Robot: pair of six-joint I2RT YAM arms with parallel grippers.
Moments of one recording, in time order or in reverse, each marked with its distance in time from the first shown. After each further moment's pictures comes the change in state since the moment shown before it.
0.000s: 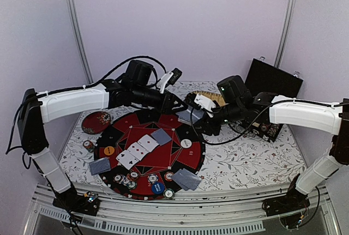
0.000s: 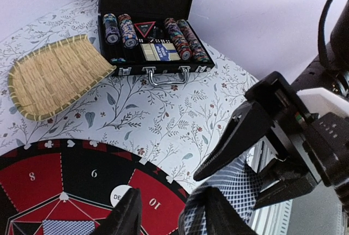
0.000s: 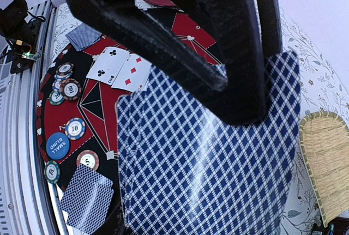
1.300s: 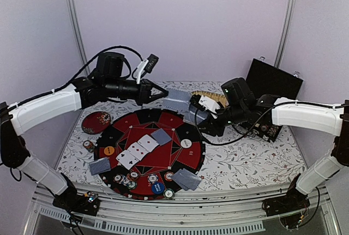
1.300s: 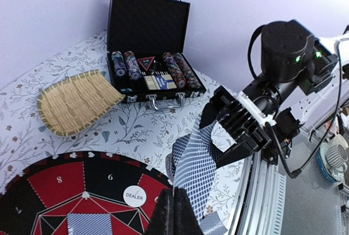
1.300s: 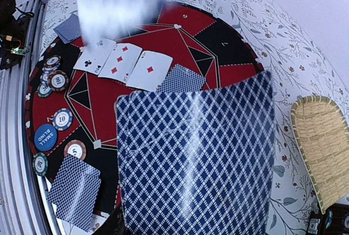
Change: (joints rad) left arm 0.075 -0.244 -0.116 -0.001 0.071 0.031; right arm -0.036 -0.027 -0.051 0.015 0.016 -0.007
